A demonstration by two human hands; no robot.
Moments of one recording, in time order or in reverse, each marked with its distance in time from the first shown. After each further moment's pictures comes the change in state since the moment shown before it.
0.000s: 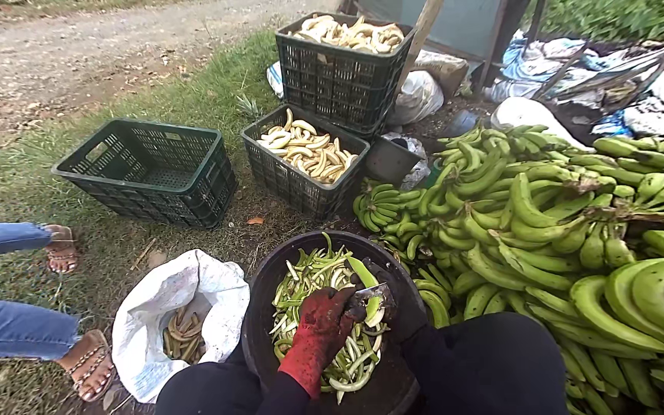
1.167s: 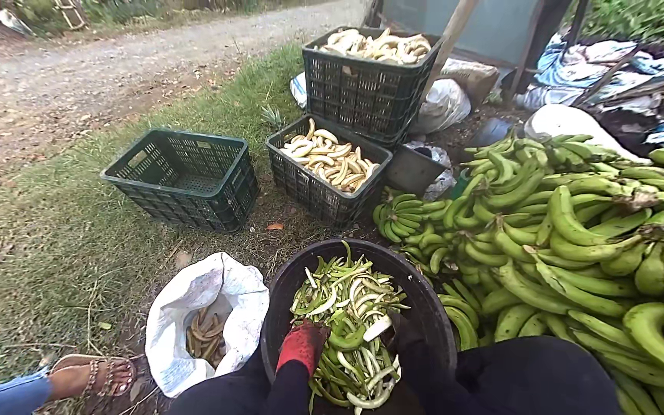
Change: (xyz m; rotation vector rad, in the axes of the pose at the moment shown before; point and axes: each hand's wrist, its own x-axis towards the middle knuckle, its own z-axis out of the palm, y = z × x) left_hand -0.023 -0.081 0.018 0.135 -0.496 -0.865; right_hand 0.009 0.083 -0.060 -0.406 0.775 0.203
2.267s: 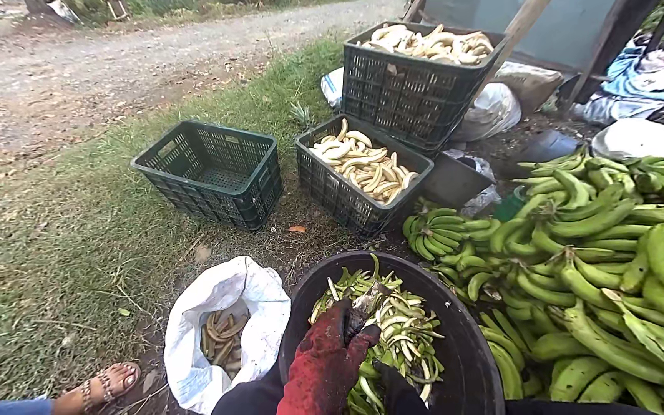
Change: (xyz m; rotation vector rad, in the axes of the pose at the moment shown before) left_hand -0.088 0.000 -0.106 -0.510 0.311 0.400; right_hand 0.031 0.105 0.058 -0.348 -0.024 0.226
